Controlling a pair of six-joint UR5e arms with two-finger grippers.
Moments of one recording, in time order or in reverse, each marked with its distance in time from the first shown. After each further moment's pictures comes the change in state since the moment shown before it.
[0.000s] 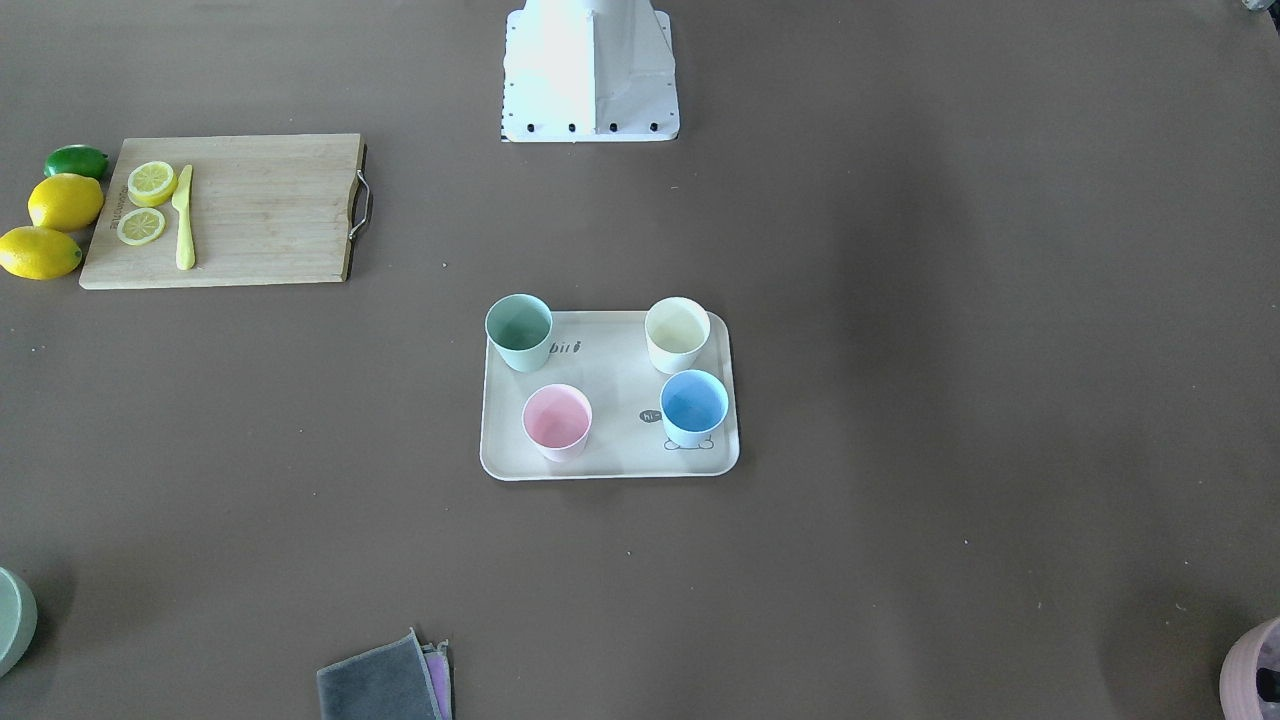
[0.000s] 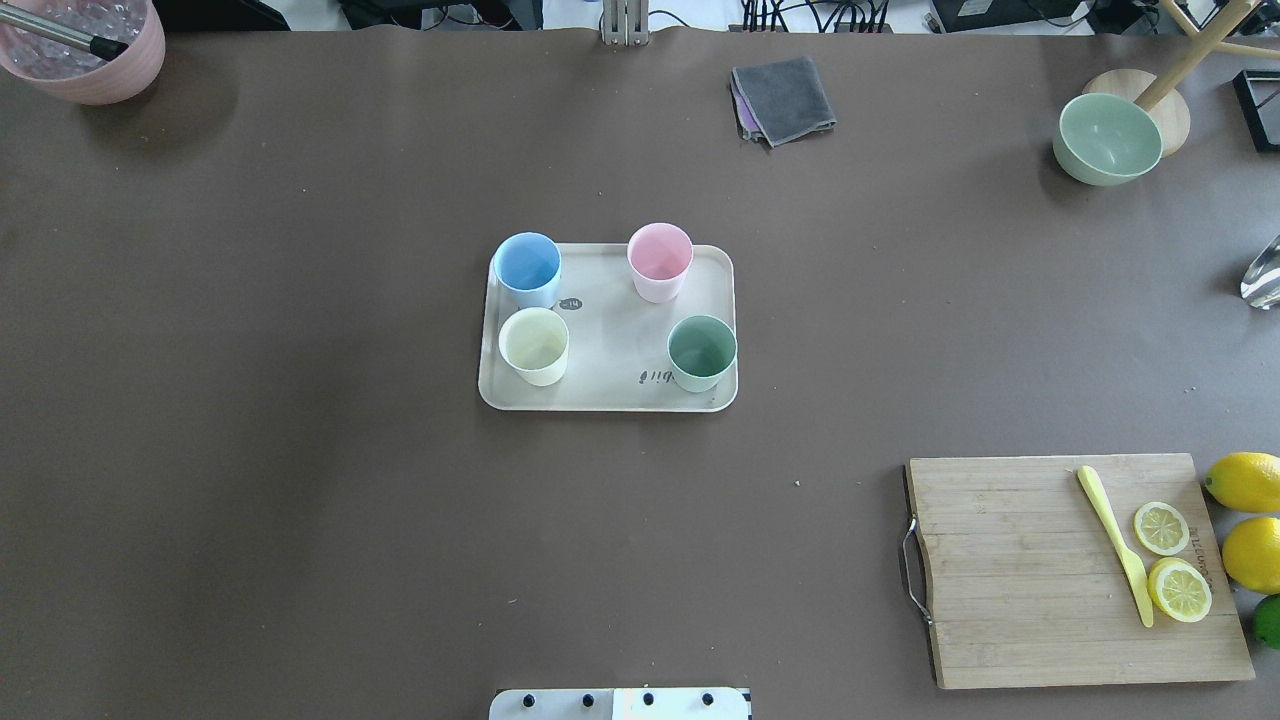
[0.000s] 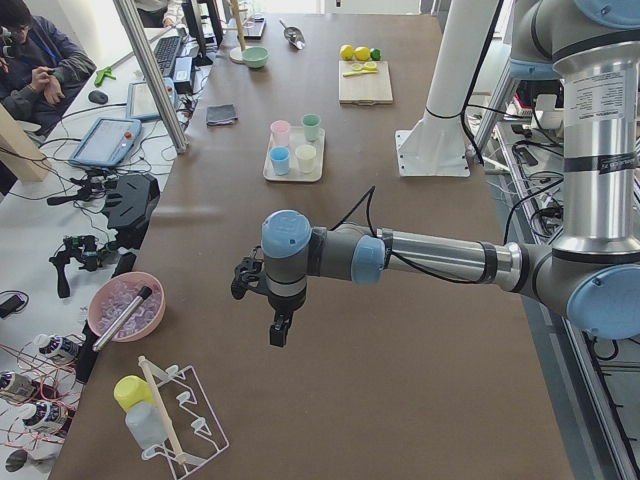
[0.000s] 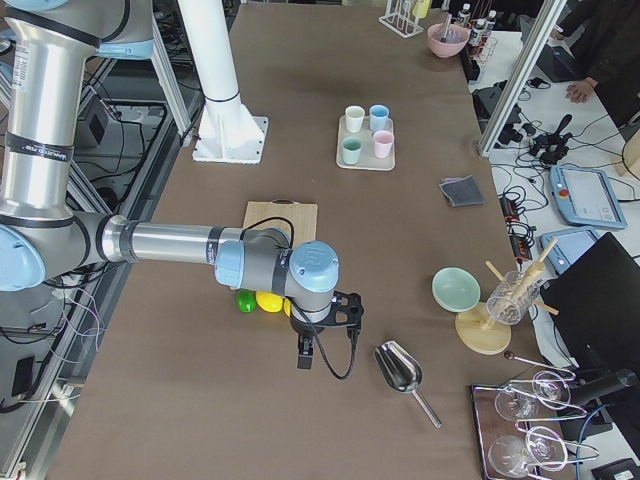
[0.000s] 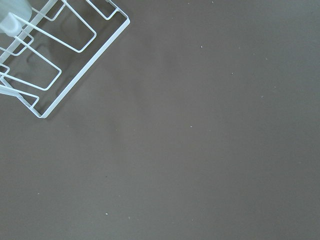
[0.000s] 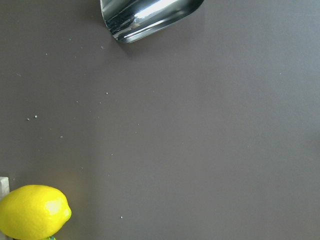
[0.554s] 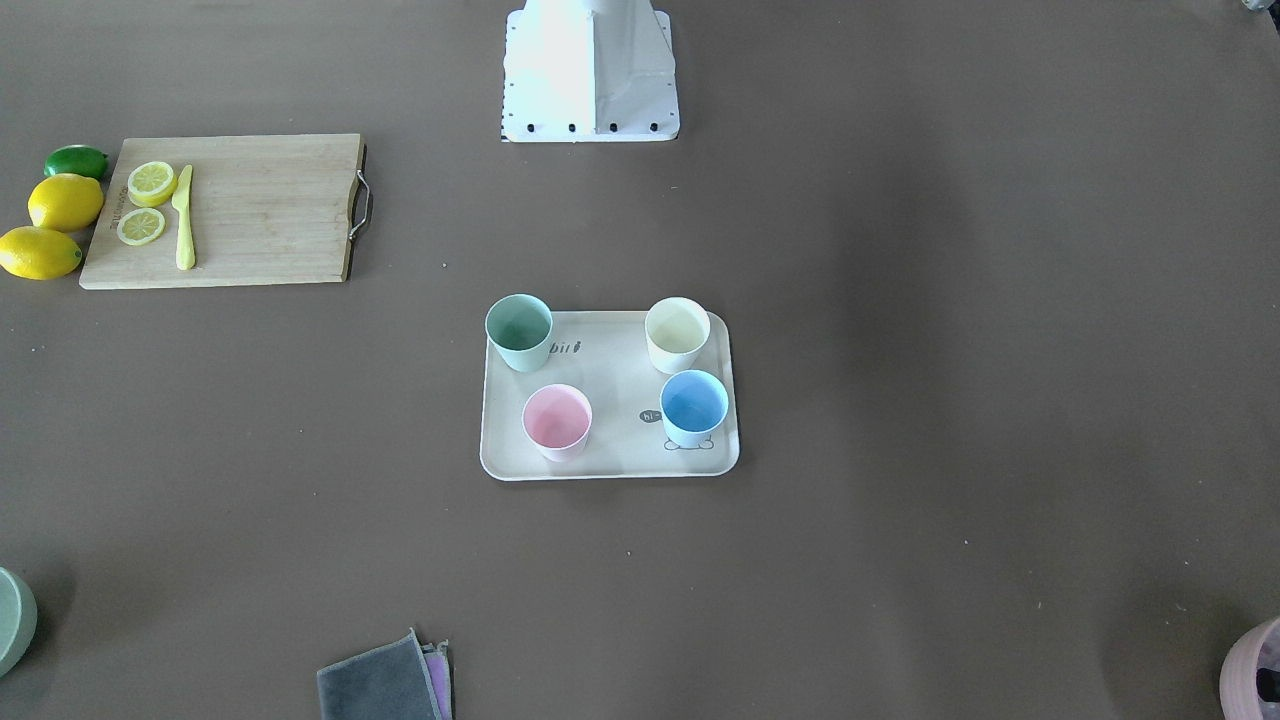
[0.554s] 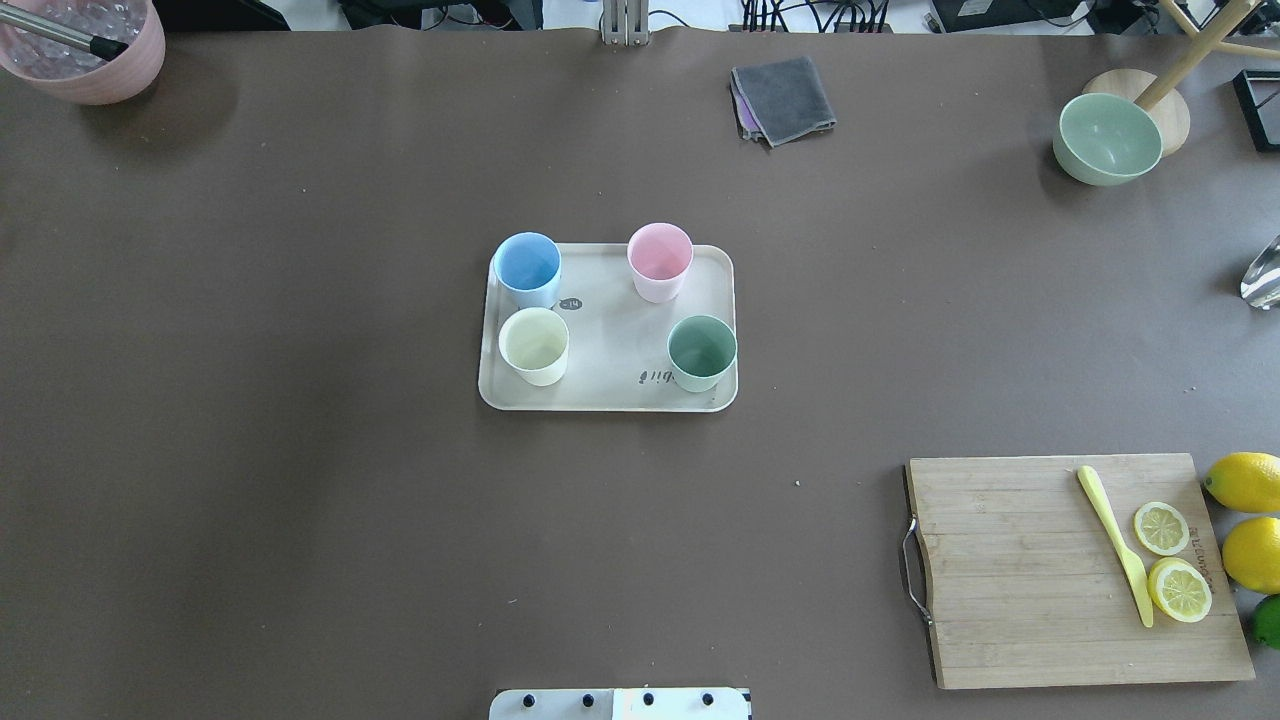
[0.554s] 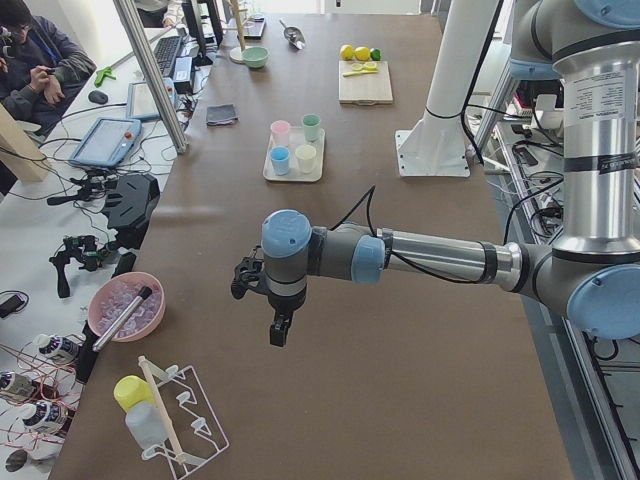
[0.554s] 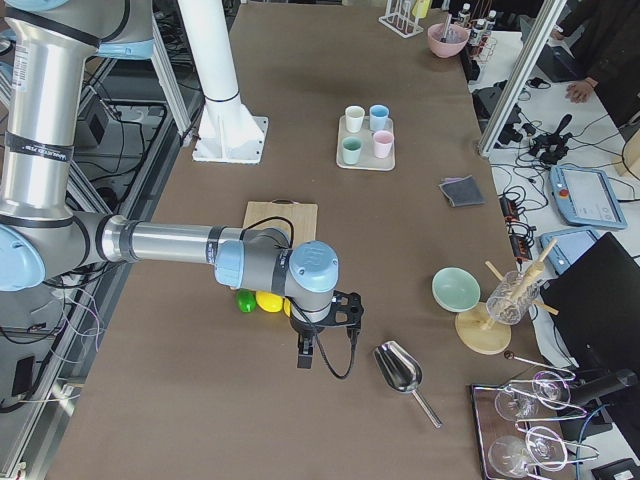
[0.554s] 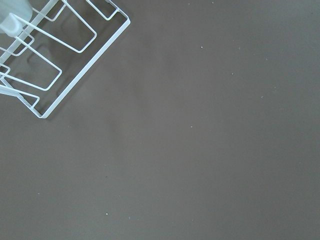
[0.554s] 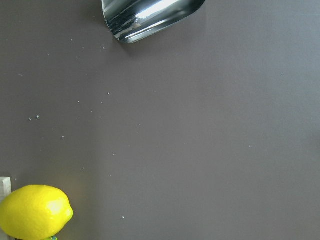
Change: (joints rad) left arm 0.000 0.004 -0.002 0.000 0.000 -0.001; right arm 0.000 0.000 0.000 0.000 0.004 0.001
